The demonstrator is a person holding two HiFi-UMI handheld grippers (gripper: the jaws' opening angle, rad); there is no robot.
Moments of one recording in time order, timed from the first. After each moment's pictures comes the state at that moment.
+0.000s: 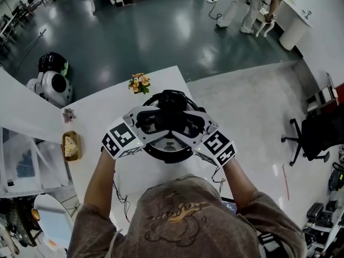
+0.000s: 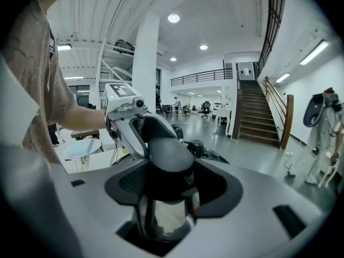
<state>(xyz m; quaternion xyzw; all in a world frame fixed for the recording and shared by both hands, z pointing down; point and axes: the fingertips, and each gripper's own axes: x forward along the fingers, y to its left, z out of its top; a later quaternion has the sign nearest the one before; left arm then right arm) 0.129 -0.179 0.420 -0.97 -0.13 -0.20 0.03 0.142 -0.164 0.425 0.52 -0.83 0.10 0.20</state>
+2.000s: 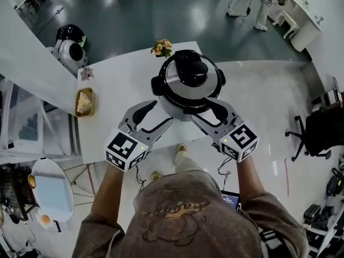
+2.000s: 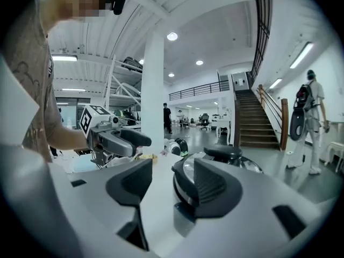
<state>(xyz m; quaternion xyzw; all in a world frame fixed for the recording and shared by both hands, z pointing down) -0.022 -0.087 0.385 -0.99 0.08 -0.11 -0.03 0.059 -0.053 0.388 0.54 -0.83 0.08 0.12</state>
